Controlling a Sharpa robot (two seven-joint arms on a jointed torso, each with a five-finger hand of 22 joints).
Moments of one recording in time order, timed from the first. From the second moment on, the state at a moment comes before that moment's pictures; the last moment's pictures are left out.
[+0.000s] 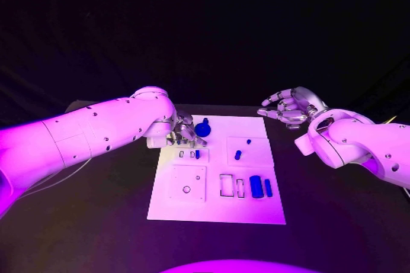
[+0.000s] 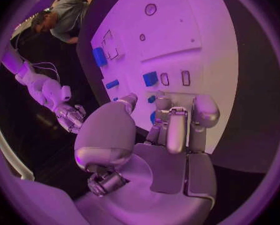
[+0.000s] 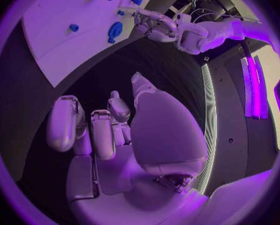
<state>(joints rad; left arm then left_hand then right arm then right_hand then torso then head) 1.36 -0.49 -0.08 1.19 -1.01 0.36 -0.53 1.05 -0.06 0.25 0.29 0.05 0.68 0.13 0.83 0.52 1.07 0.06 1.18 0.84 1.46 -0.01 1.48 1.30 0.13 1.25 0.09 1.33 1.06 1.32 -0.97 -0.15 1.60 -0.73 -0.59 -0.02 1.36 -0.16 0.12 0.28 0.13 0.81 0.15 0.36 0.41 1.26 0.06 1.15 1.17 1.46 -0.01 1.47 1.30 0.06 1.45 0.09 1.17 1.30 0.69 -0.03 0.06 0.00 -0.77</state>
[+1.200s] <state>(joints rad) 1.35 -0.48 -0.09 1.18 -0.97 0.42 -0.54 1.09 -0.01 0.25 0.29 0.05 0.69 0.12 0.81 0.52 1.07 0.06 1.19 0.85 1.46 -0.01 1.49 1.30 0.13 1.25 0.09 1.34 1.07 1.32 -0.96 -0.15 1.59 -0.72 -0.59 -0.01 1.36 -0.16 0.12 0.28 0.13 0.80 0.15 0.36 0.41 1.24 0.06 1.13 1.16 1.46 -0.01 1.47 1.30 0.06 1.45 0.09 1.17 1.30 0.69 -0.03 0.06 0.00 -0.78</state>
